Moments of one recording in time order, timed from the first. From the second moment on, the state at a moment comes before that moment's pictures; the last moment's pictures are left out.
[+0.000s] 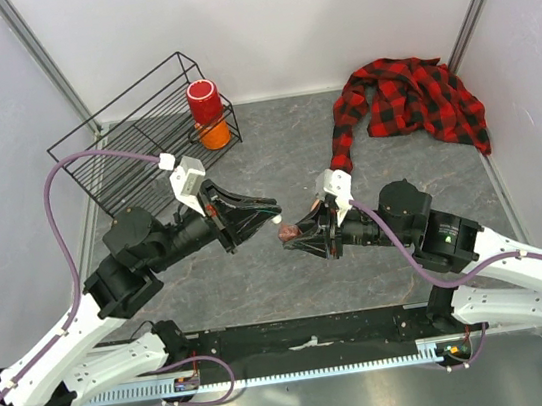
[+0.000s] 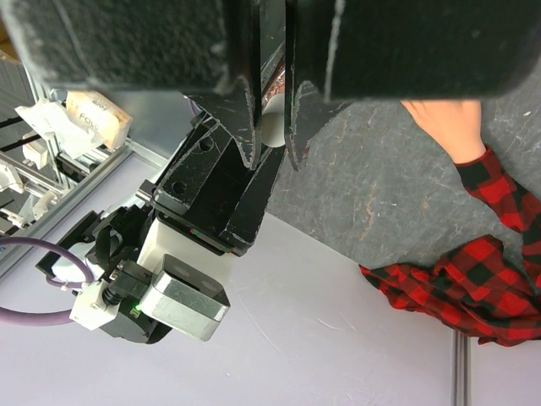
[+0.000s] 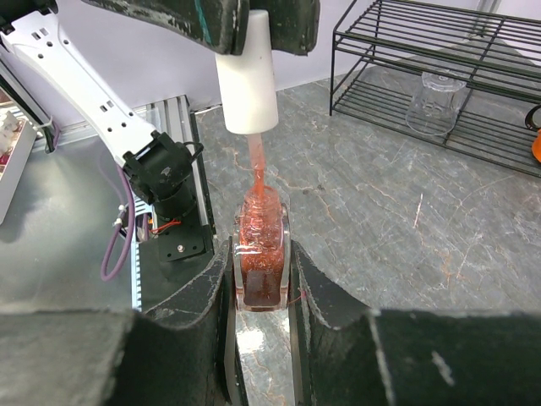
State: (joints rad) left arm -0.95 0.80 1.05 -0.10 0.24 -0.41; right arm 1.05 0.88 0.92 -0.11 -0.26 0.09
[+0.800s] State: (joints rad) left arm -0.95 0.81 1.04 -0.09 0.24 -0.43; right arm 1.05 0.88 0.92 -0.09 -0.26 0.09
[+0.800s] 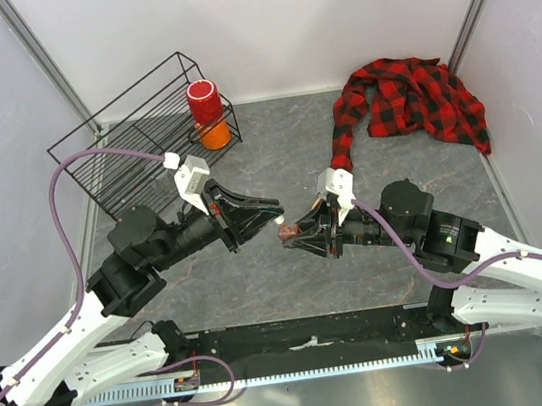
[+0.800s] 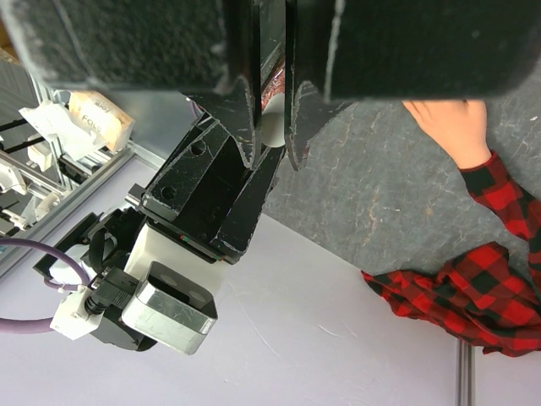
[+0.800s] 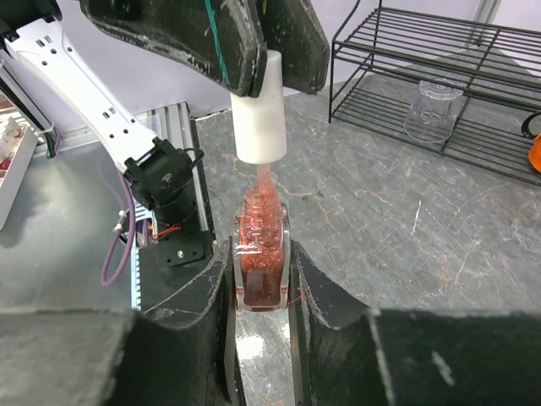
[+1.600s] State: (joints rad) left arm -0.95 0.84 1.00 -0.06 0.27 -0.49; right arm 1.05 0.86 0.91 -0.06 -0.25 0.09
